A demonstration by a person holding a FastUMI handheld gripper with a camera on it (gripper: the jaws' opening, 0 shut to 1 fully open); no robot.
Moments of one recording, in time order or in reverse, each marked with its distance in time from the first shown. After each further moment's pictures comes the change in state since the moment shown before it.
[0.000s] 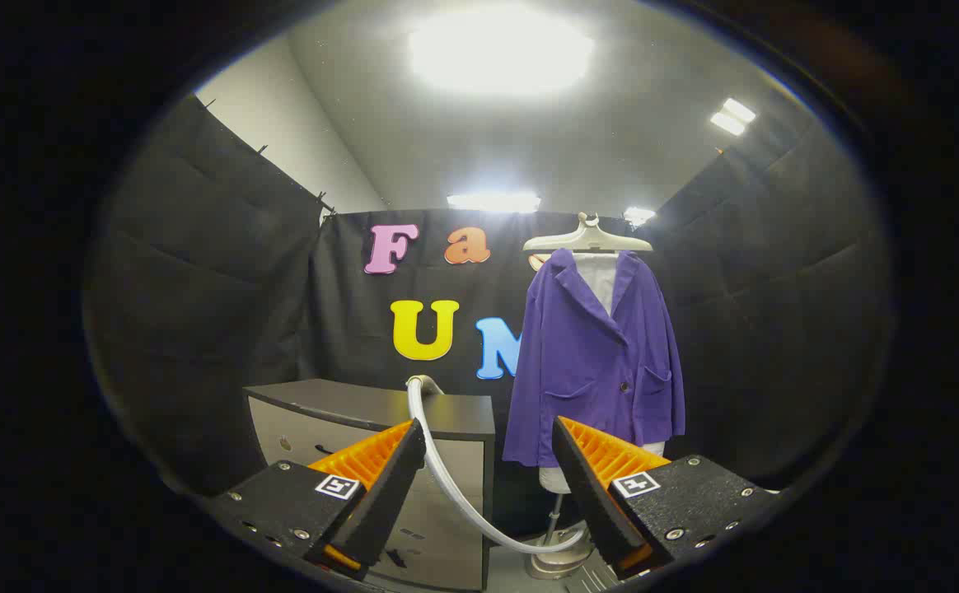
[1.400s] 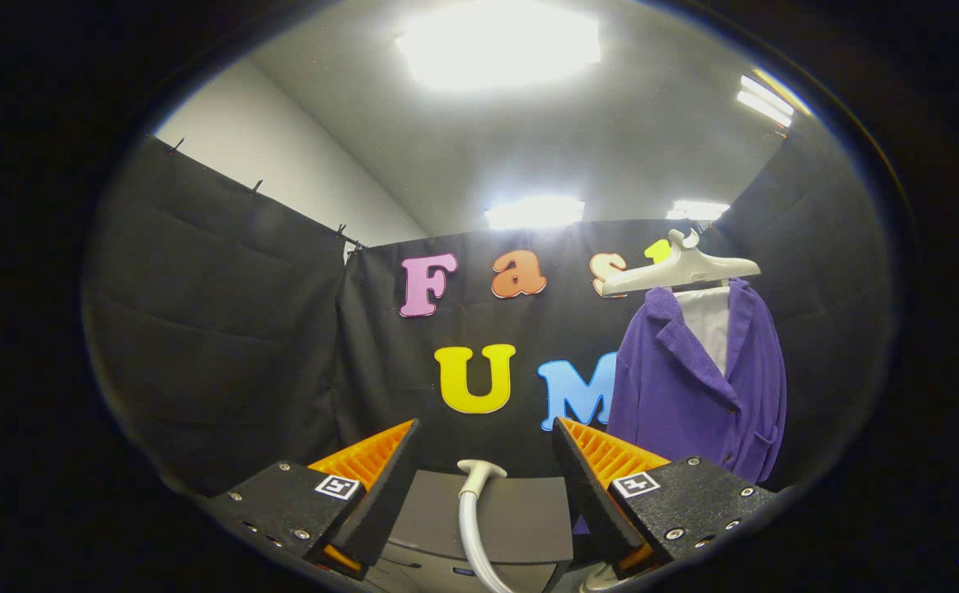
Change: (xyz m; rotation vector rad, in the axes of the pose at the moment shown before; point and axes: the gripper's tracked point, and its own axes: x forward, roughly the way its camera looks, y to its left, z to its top) arm 0.233 0.062 0.164 0.098 -0.045 0.204
